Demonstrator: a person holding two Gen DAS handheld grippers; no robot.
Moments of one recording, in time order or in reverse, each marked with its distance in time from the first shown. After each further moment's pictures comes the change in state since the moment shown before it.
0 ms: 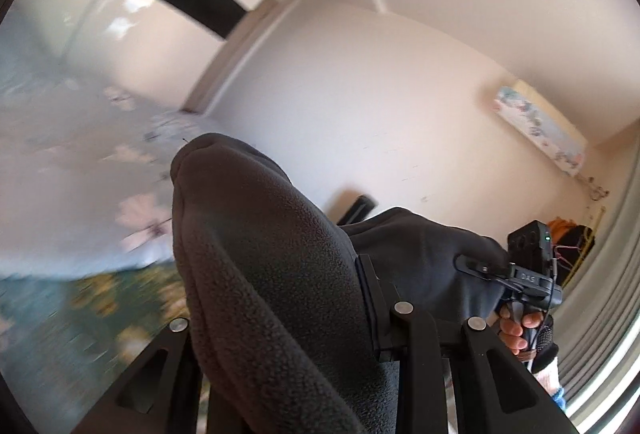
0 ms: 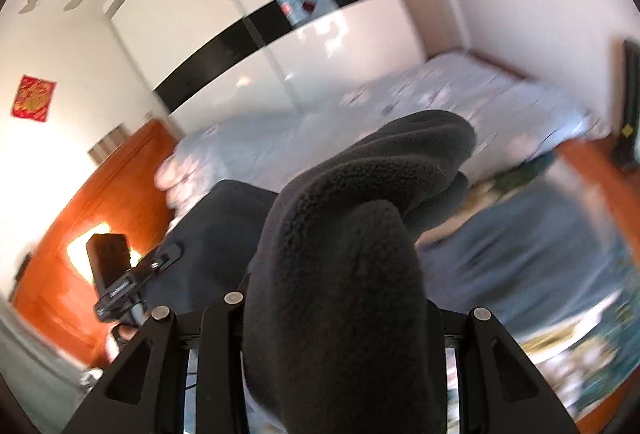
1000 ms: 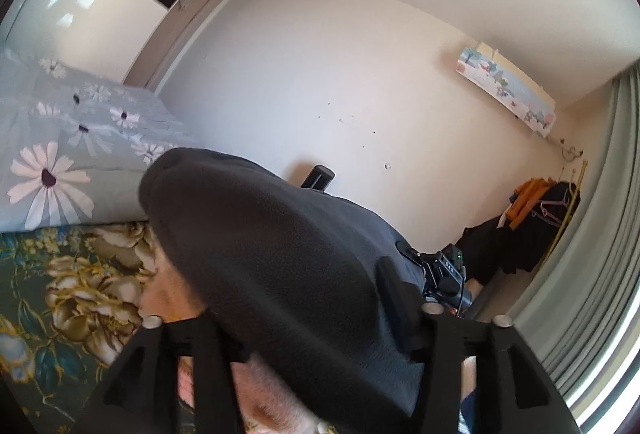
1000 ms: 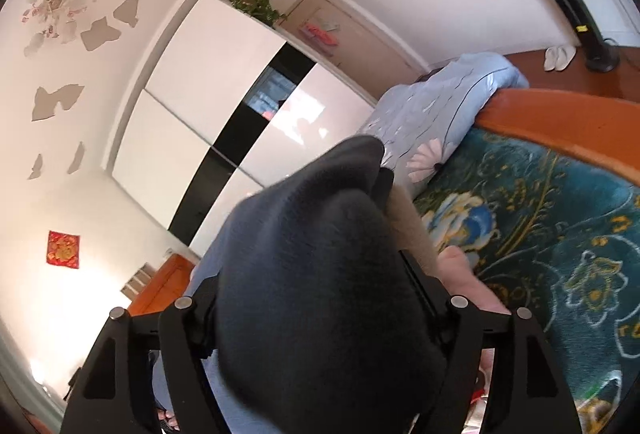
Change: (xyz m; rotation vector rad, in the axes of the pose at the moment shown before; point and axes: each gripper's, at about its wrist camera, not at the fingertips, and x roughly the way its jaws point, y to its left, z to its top) left arm 0.147 0.020 -0.117 0.032 0.075 -0.140; right arm 0.000 -0.362 -0.108 0.402 -0.325 0.206
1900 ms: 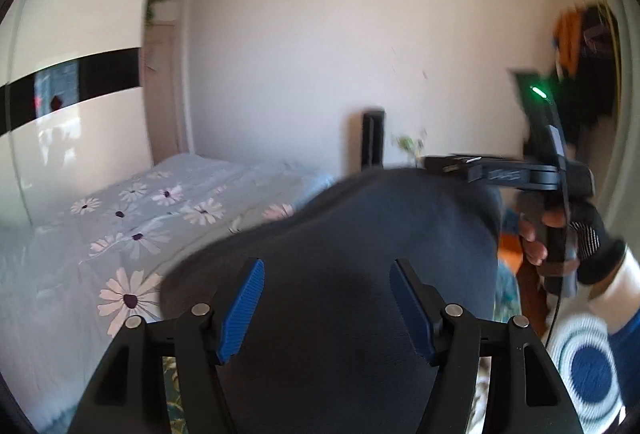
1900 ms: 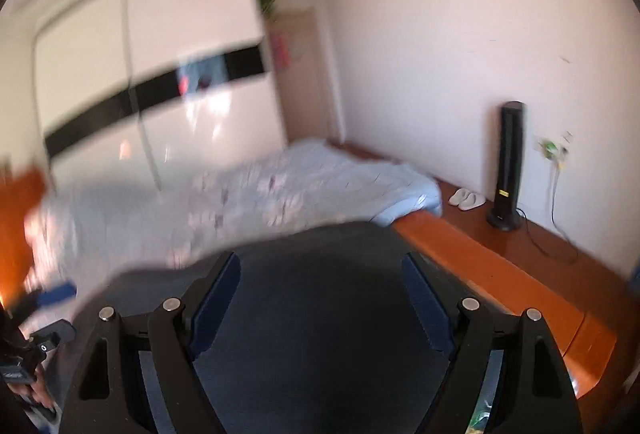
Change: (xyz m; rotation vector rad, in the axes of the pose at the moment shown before) left arm 0.074 -0.107 0.014 0.589 0.235 0.366; right arm 0.071 0.182 -0.020 -0.573 0.010 -0.605
